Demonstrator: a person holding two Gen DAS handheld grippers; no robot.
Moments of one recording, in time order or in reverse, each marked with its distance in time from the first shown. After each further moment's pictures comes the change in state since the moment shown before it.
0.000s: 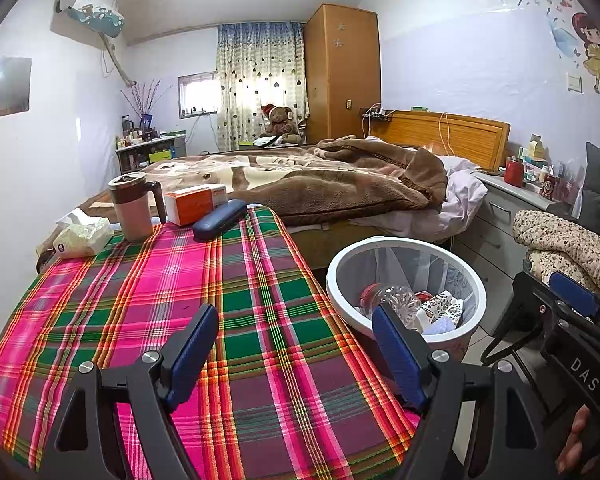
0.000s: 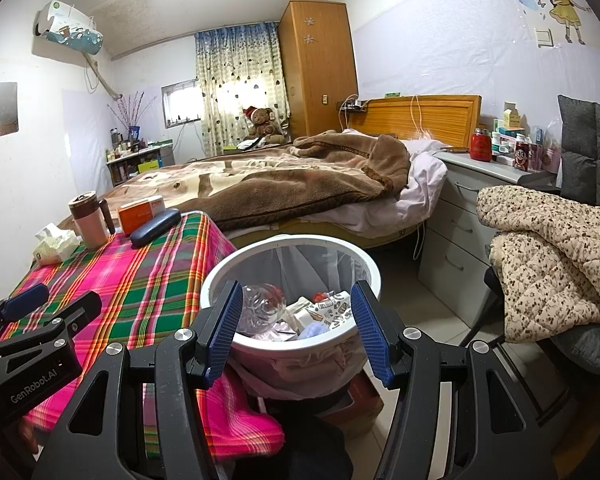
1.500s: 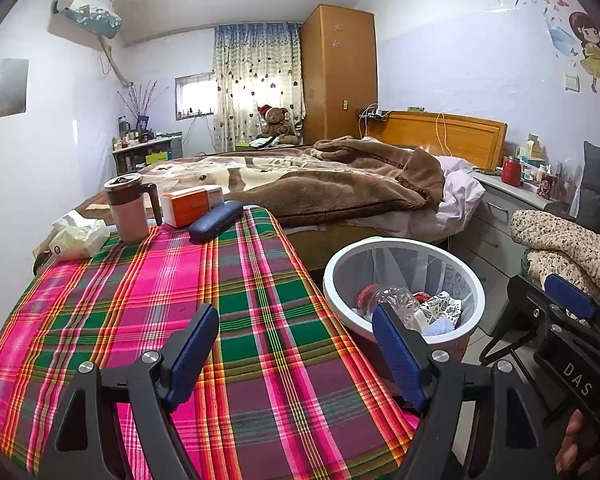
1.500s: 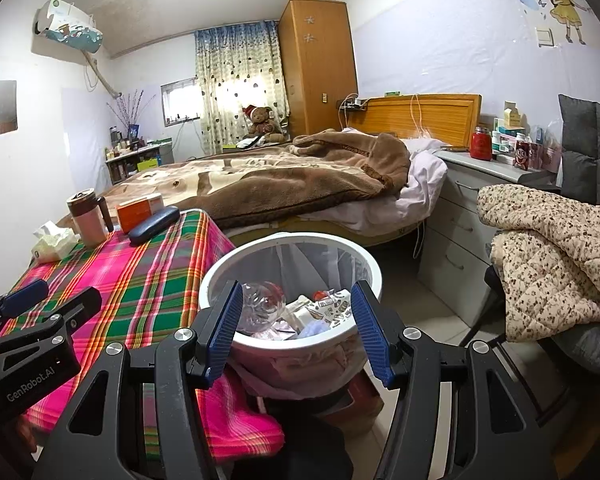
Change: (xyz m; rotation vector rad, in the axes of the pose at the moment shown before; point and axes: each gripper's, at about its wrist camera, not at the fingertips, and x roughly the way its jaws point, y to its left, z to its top) left arm 0.002 -0.003 -0.001 0.004 -0.004 -0.009; right arm 0.002 -0.001 -0.003 -0.002 0.001 -0.003
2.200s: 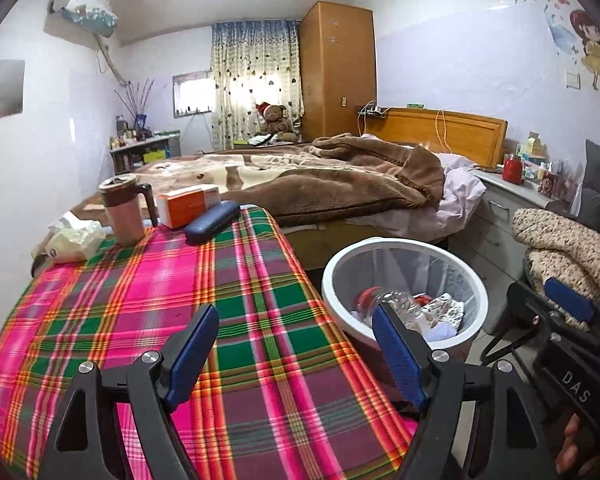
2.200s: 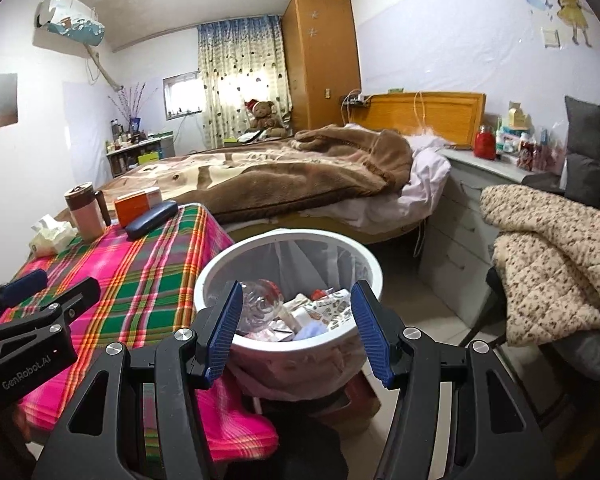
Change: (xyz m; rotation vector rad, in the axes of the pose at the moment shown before) left arm 0.008 -0.003 0.006 0.010 0.009 0.007; right arm 0.009 -0.004 0.004 -0.018 0.016 0.002
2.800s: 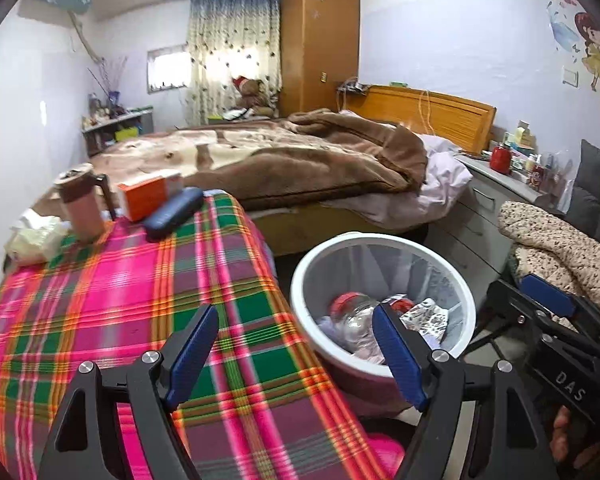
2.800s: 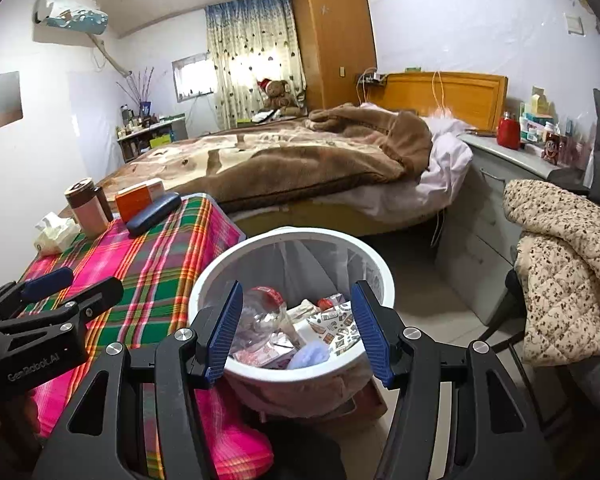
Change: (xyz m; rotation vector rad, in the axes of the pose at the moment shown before) left arm 0.046 -0.015 0.032 -0.004 0.098 -0.092; right arm 0.028 -0.015 0.022 0.000 0.090 0.081
